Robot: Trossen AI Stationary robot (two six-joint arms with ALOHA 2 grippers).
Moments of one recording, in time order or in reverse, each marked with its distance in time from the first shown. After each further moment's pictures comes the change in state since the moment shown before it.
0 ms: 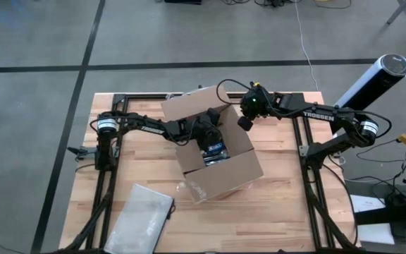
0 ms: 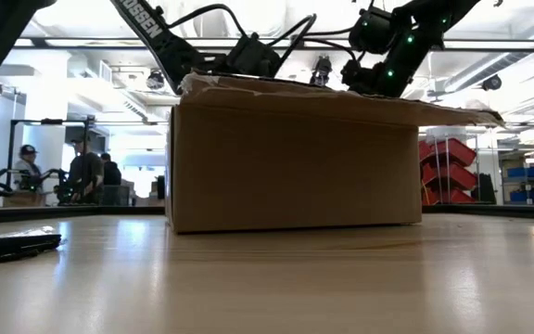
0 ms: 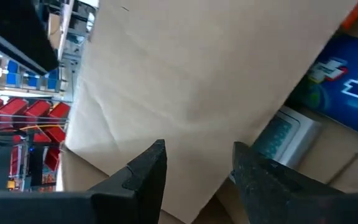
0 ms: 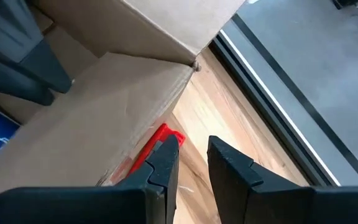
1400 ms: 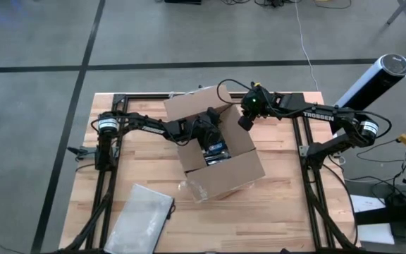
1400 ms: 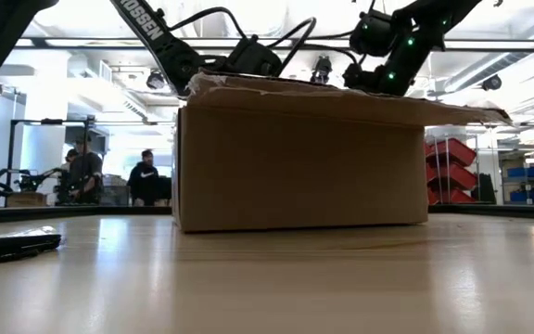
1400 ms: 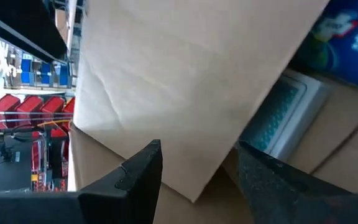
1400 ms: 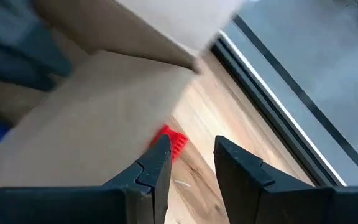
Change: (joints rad) left arm 0.004 0.010 -0.002 0.017 -0.053 0.072; right arm -0.033 0.002 -0.015 -0.033 0.033 0.039
